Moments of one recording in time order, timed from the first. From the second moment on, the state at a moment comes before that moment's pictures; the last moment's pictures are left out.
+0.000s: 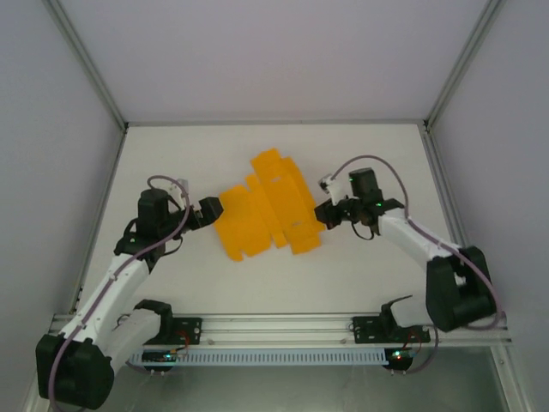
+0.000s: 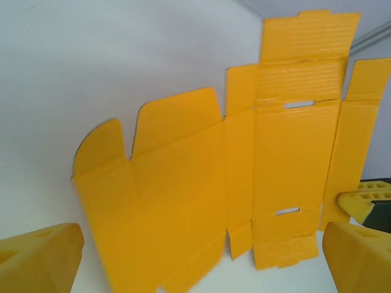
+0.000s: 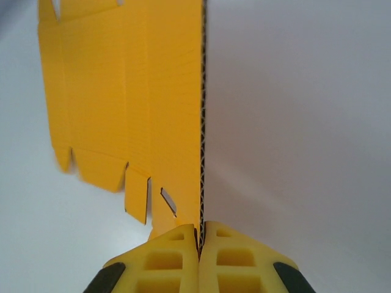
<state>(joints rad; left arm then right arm) -0.23 0.89 0.60 -0.30 0.36 -0.61 0.34 1.39 0.82 -0.29 -0.52 -0.14</state>
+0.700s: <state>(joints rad) -0.31 1.29 0.94 -0.30 0.41 -0.53 0.72 1.57 0.78 0.08 0.28 -0.79</state>
